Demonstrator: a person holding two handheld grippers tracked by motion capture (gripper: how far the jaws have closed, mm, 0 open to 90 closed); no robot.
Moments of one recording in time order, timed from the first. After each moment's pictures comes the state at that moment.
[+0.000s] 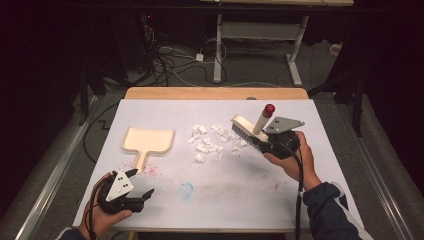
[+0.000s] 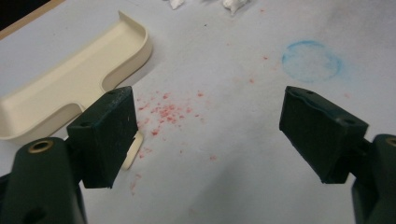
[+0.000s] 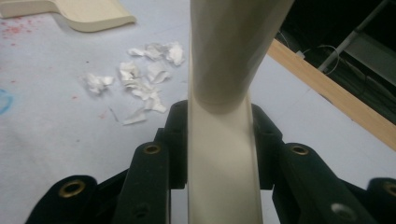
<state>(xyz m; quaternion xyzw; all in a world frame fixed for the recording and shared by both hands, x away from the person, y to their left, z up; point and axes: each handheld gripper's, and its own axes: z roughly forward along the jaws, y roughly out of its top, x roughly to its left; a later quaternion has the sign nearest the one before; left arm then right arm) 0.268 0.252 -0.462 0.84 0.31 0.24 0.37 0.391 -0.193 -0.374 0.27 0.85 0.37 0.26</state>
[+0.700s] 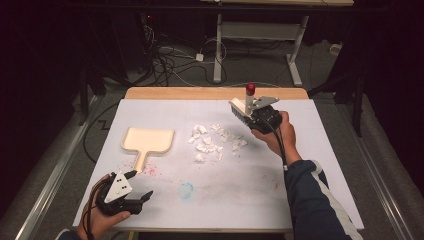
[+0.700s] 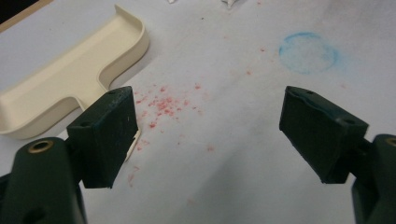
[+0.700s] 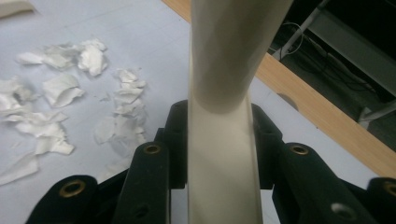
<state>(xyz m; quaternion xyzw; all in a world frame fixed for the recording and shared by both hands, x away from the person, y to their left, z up) 0.266 0.254 -0.464 0.85 0.30 0.25 0.36 0.473 -0.164 -0.388 0.32 0.85 0.31 0.30</state>
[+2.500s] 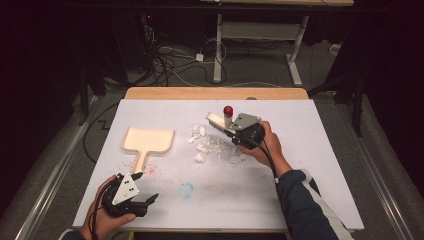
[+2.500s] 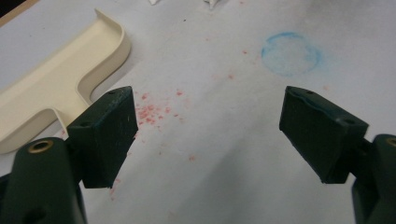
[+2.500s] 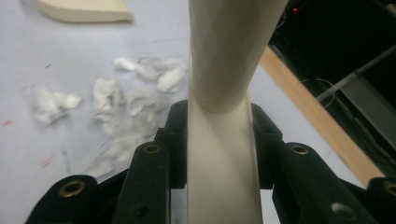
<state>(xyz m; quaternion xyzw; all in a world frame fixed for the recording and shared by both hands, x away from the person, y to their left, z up) 0.264 0.242 -0.463 0.86 0.29 0.23 0.35 0.442 -0.124 -0.410 0.18 0.87 0.35 0.30</state>
